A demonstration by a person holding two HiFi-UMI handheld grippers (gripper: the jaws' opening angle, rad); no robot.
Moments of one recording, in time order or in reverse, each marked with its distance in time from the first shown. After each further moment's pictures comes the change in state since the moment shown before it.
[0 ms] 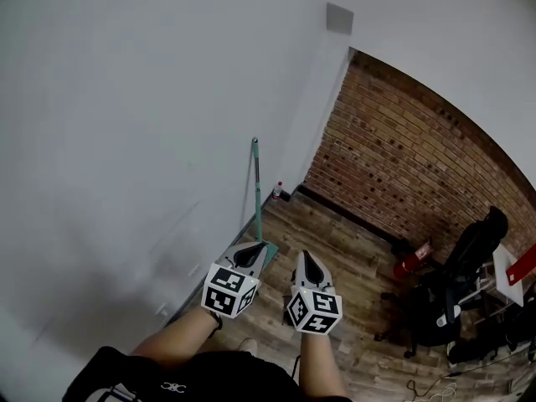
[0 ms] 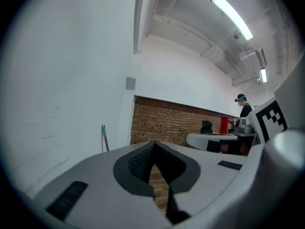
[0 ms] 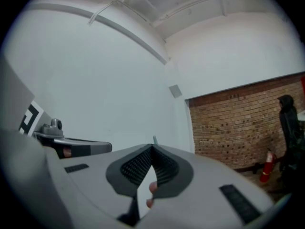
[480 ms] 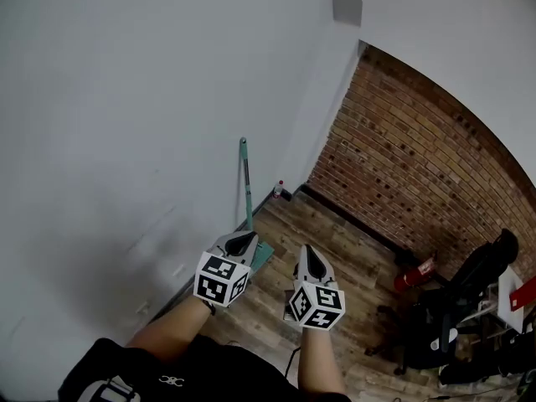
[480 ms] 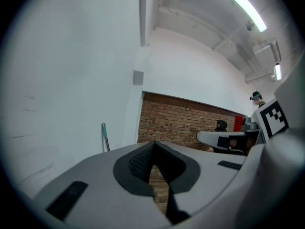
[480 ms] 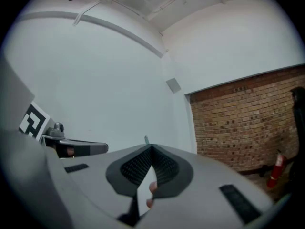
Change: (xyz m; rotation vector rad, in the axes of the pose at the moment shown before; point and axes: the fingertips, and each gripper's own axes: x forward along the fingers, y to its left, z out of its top) left arm 0.119 0.025 0.014 -0.023 0.029 0.119; right arm 0.086 -0.104 0.017 0.019 0.031 0.069
